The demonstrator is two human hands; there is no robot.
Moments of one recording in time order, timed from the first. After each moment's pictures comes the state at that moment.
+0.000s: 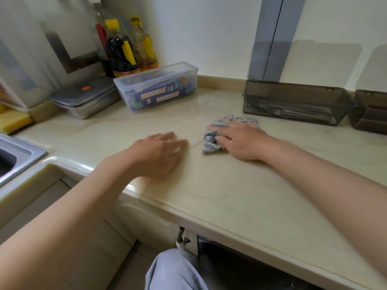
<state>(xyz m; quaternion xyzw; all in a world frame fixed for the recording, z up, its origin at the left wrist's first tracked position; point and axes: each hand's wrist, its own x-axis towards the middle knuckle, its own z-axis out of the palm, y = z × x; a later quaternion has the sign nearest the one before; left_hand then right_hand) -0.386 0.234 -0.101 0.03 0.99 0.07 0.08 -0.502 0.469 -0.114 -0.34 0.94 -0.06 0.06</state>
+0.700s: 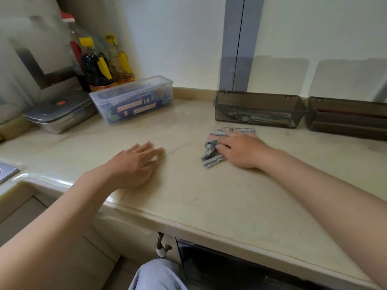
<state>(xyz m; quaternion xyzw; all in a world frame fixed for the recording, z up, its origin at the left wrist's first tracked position) -0.381 0.239 -0.101 0.01 0.99 0.09 0.10 -0.496 0.523 -0.113 -0.28 0.96 -0.05 0.05</state>
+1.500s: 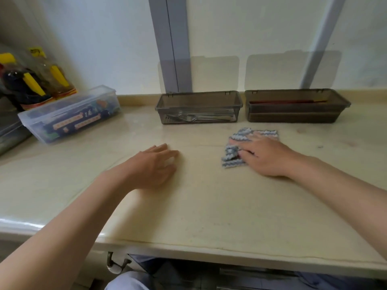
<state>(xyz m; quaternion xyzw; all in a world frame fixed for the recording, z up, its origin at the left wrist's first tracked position) -0.429 0.390 -0.099 0.14 0.98 0.10 0.10 -0.464 0.714 -0.111 -0.17 0.98 -0.05 0.06</state>
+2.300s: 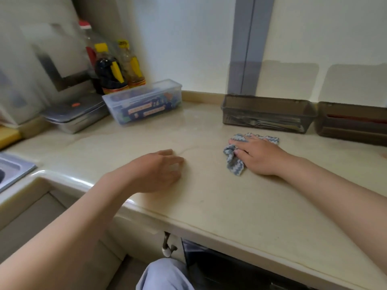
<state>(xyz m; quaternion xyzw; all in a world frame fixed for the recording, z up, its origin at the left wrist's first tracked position) -0.375 0.276 -0.092 0.08 0.99 0.11 0.07 -0.500 0.562 -0.118 -0.26 0.96 -0.08 0.06</state>
